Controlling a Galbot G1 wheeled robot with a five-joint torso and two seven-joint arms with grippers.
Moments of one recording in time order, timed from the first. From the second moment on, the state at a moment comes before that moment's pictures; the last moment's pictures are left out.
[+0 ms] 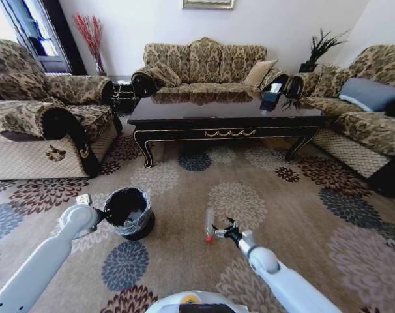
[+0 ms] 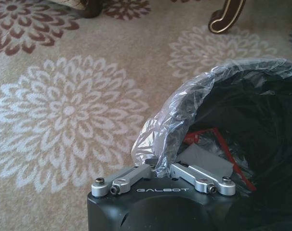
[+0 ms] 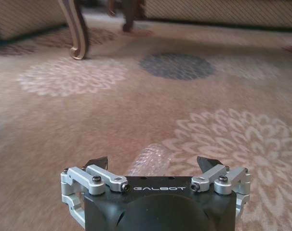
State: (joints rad) left arm 1.10 -0.74 -0.47 -1.87 -1.62 0.74 -0.98; right arm -1.08 0.96 -0.03 1.59 0.58 -0.22 0.17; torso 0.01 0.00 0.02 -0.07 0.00
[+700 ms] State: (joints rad) left arm 1.10 -0.72 -0.46 -1.93 -1.64 0.74 -0.96; right arm -0.82 1.27 -0.22 1.31 0.68 -0.45 0.64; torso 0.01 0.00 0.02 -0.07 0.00
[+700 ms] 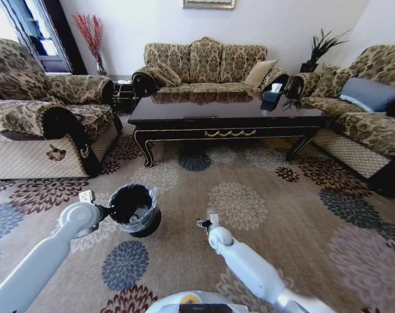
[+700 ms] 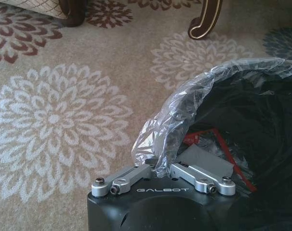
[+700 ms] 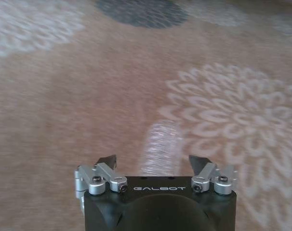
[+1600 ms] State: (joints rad) left arm 1.10 -0.71 -0.47 -1.96 -1.67 0.74 -0.98; right arm -0.79 1.32 -0.22 1.20 0.82 -0.55 0.75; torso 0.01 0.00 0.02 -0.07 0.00
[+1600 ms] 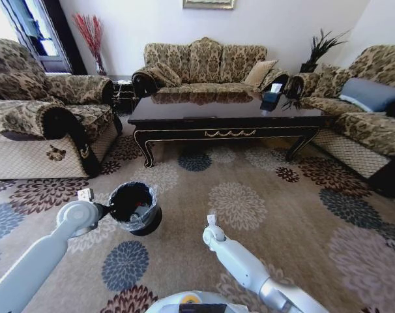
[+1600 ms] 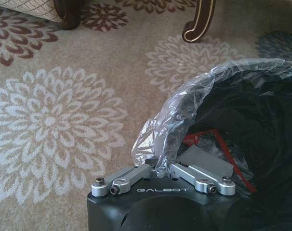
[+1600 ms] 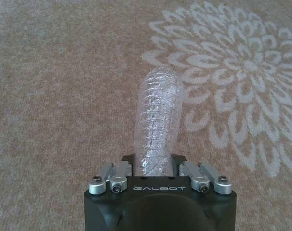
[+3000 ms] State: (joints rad) left arm 0.97 -0.91 -0.16 -1.98 -1.65 0.73 -1.11; right arm -1.22 0.89 0.12 2.03 0.70 -0.30 0.46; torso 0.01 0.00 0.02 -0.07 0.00
